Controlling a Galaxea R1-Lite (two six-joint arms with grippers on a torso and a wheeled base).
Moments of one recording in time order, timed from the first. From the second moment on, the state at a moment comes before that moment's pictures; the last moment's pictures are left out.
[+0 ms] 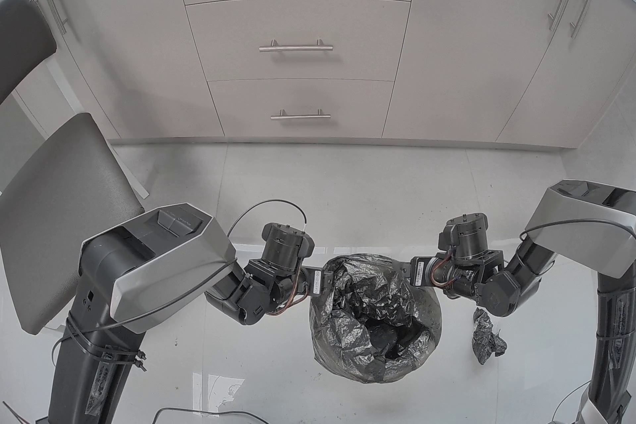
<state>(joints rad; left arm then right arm) -0.57 2.55 -1.27 -0.62 0.15 -0.27 0.39 2.31 -0.86 -0.87 -0.12 0.31</state>
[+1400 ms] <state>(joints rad) -0.55 2.58 -1.32 -0.37 0.22 -0.21 0.42 2.26 -0.66 -1.00 -0.12 0.31</state>
